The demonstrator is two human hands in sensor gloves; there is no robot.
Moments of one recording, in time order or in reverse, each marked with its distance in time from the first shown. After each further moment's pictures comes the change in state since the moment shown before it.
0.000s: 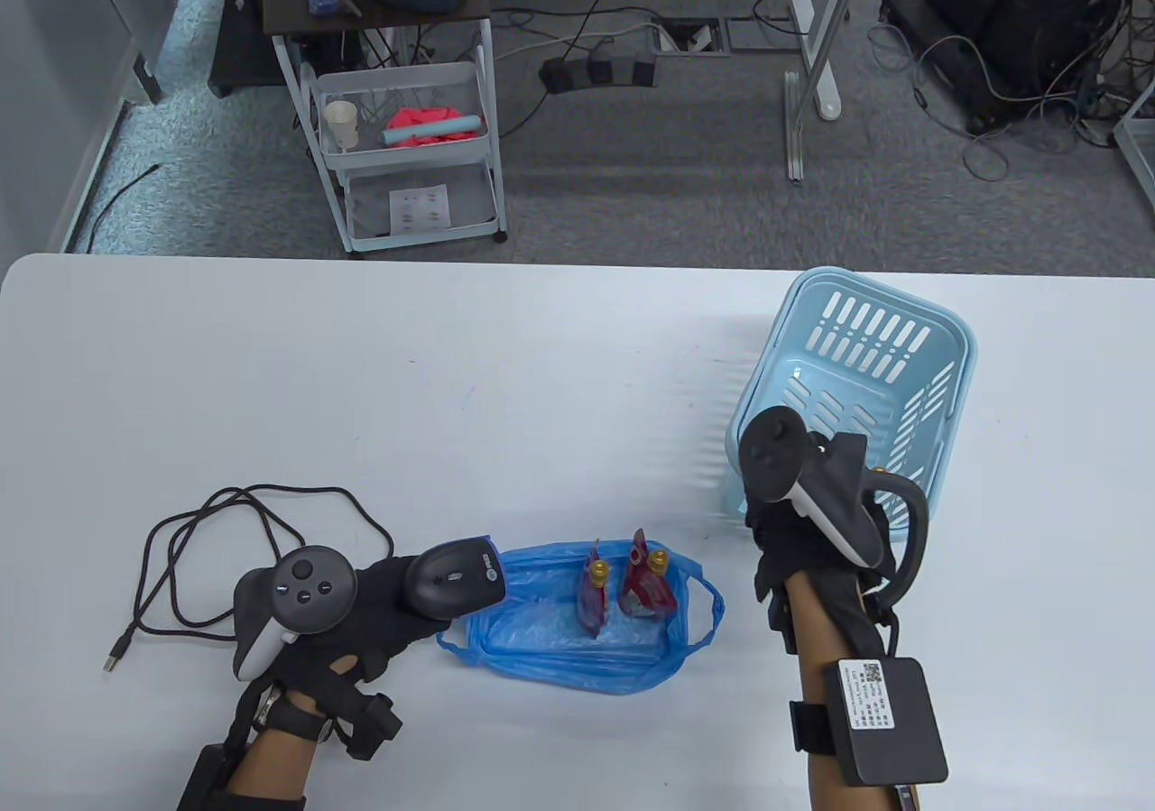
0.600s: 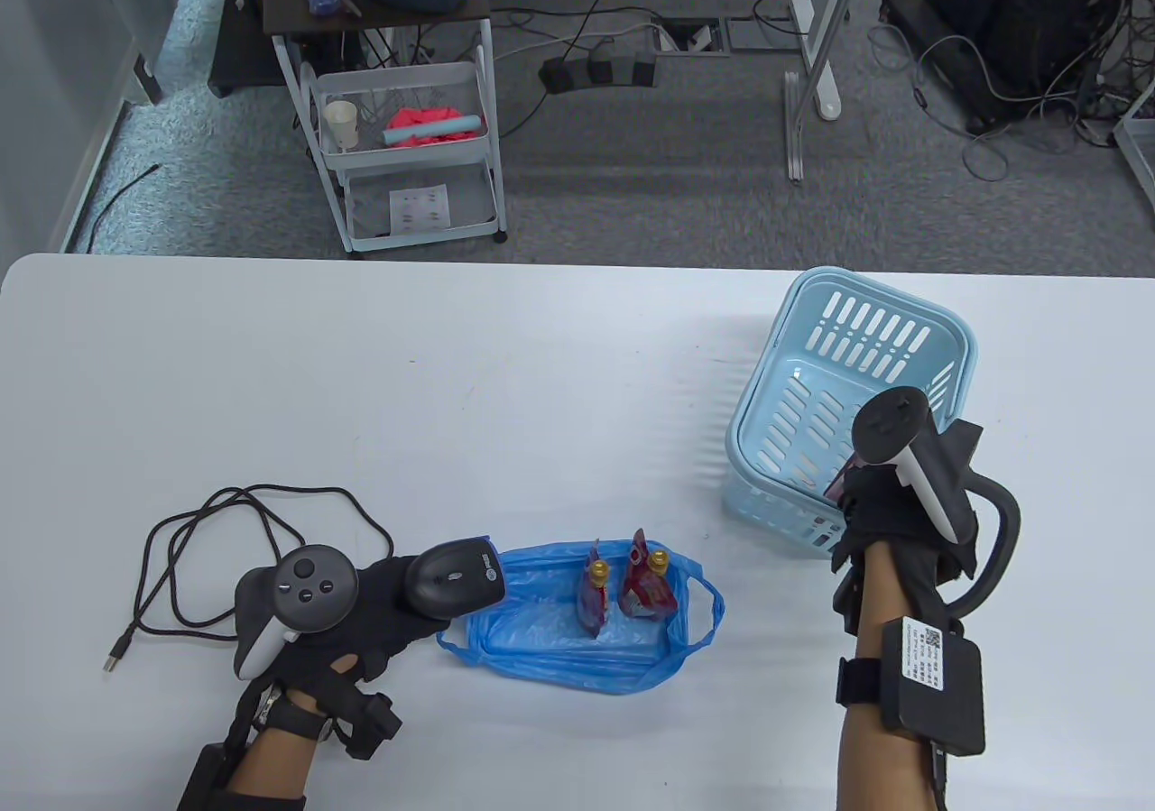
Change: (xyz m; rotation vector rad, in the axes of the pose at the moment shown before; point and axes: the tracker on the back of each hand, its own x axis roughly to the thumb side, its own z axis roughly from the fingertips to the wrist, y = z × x) left_hand -0.001 0.000 -0.001 -0.003 0.012 -0.008; right_hand -0.073 0.021 -0.038 0.111 0.270 -0.066
